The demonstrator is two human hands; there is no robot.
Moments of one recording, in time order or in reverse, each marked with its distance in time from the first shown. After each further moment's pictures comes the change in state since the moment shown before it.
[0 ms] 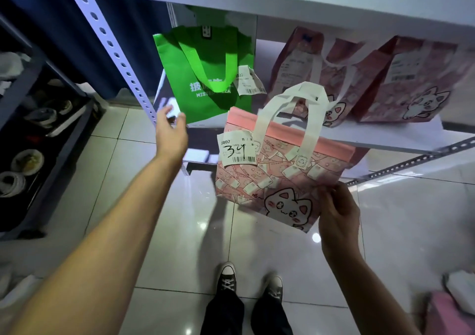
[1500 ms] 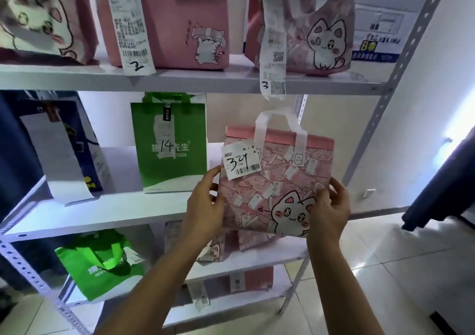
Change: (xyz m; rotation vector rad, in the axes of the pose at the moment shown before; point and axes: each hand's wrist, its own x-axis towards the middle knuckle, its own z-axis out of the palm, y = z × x) left_hand -0.270 0.333 0.219 0.079 -0.473 0.675; right_hand 0.114 -0.305 -0.251 0.474 0.510 -0.311
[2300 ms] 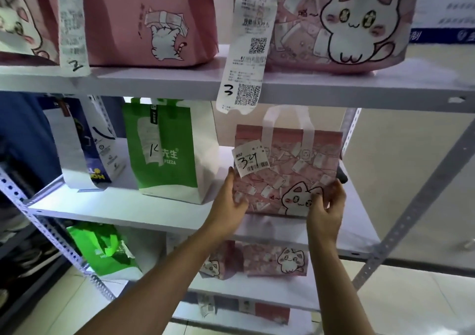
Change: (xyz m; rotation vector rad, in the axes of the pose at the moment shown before) left_hand 0.123 -0.040 0.142 0.150 0.098 -0.230; right_hand 0.195 0.093 0.059 -0.018 -0.398 0.120
